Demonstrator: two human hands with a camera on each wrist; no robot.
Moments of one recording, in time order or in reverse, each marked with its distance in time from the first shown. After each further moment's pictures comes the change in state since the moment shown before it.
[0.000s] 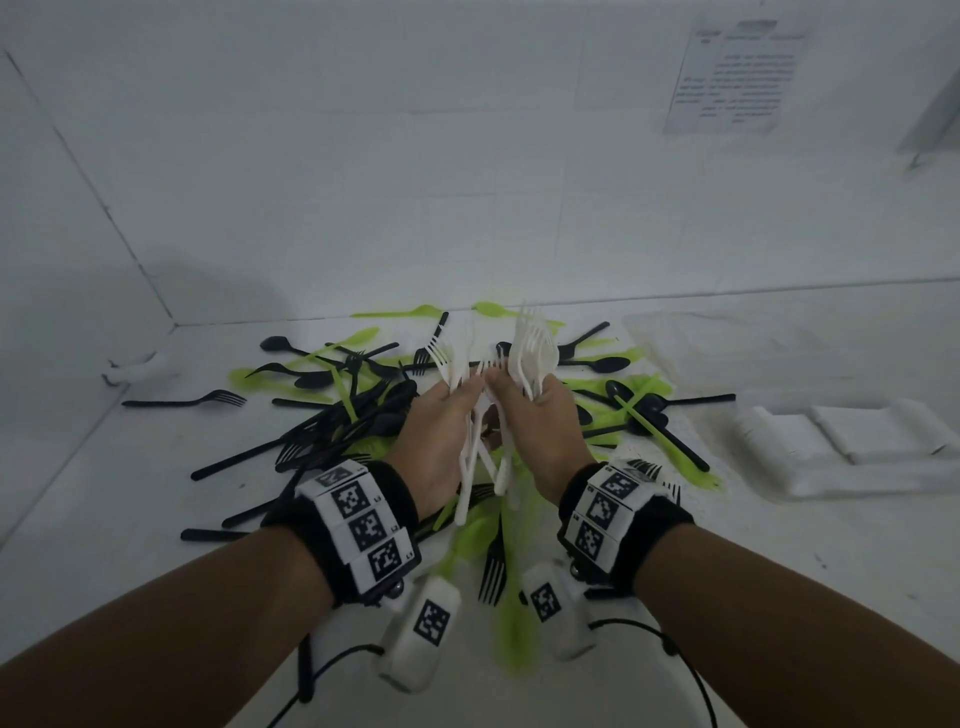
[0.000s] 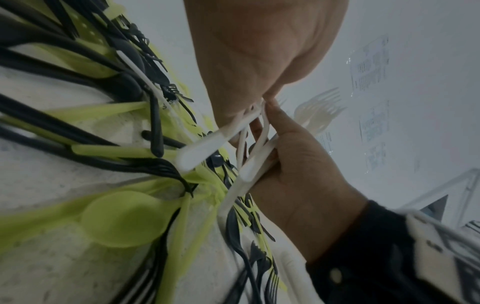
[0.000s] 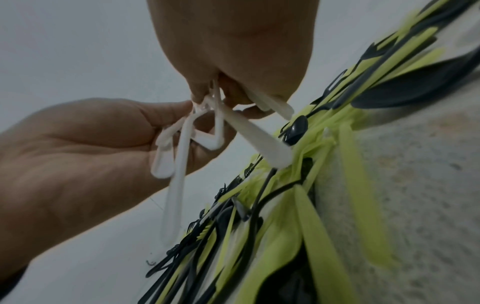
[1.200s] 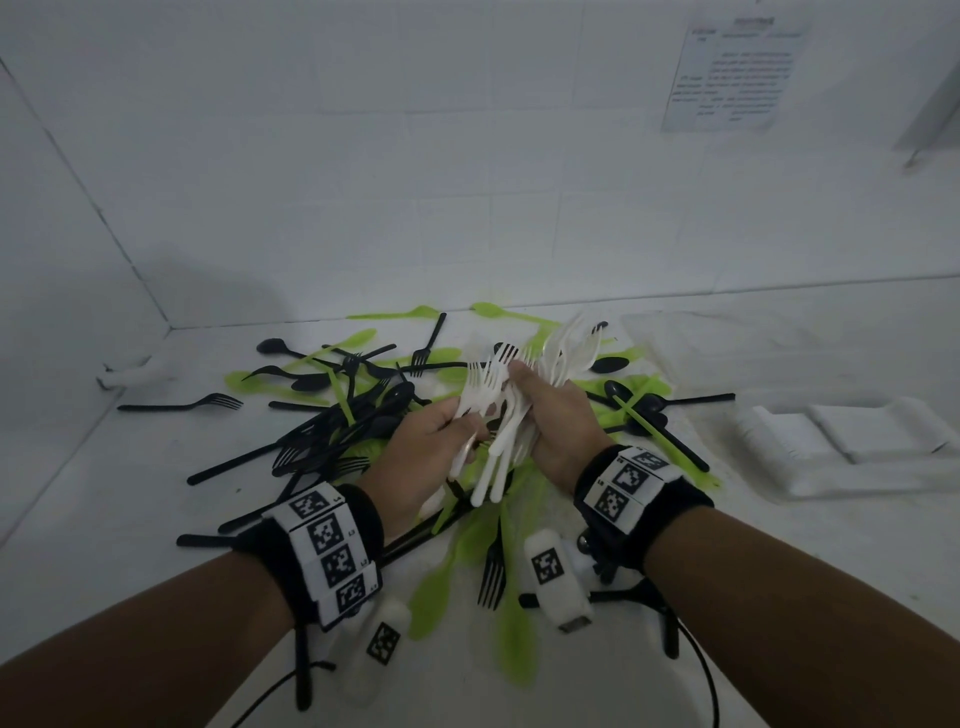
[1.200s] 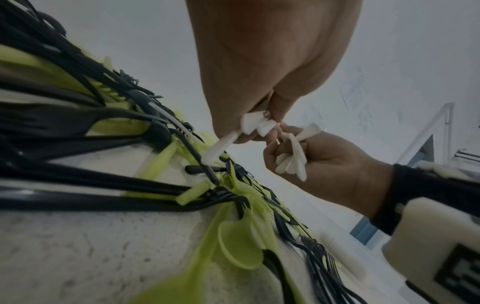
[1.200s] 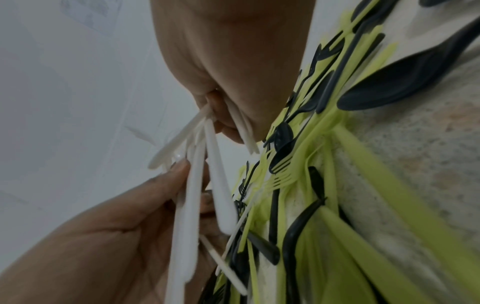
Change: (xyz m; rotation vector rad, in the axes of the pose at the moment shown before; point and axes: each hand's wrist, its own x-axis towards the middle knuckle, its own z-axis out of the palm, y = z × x) left_hand -0.006 -0.007 -0.028 0.500 -0.119 0.140; right_hand 0.016 -0.008 -0.010 0.426 0.083 0.361
